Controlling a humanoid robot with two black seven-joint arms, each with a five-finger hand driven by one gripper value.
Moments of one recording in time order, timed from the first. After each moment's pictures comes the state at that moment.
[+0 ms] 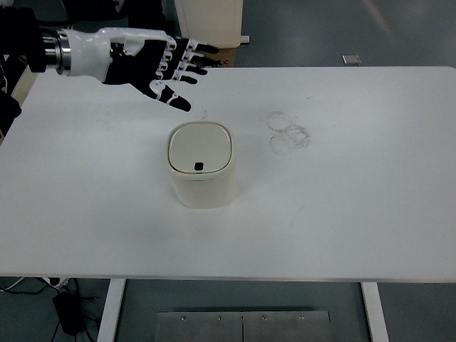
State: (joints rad) left arm -1.49 0.79 -0.12 -1.34 0.11 -0.46 0.17; right arm 0.01 0.00 0.36 0.20 -0.14 0.03 0.08
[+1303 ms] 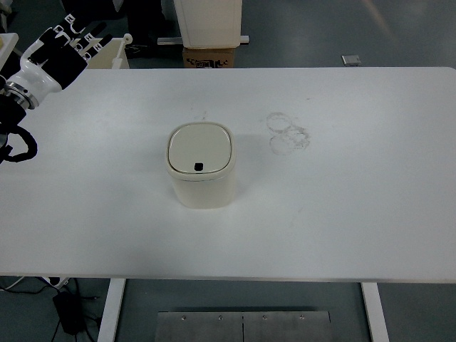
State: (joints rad) left arm -0.88 0.49 -0.77 -0.70 -0.28 -0.47 0.02; right arm 0.01 0.00 0.36 0.20 -0.14 0.03 0.08
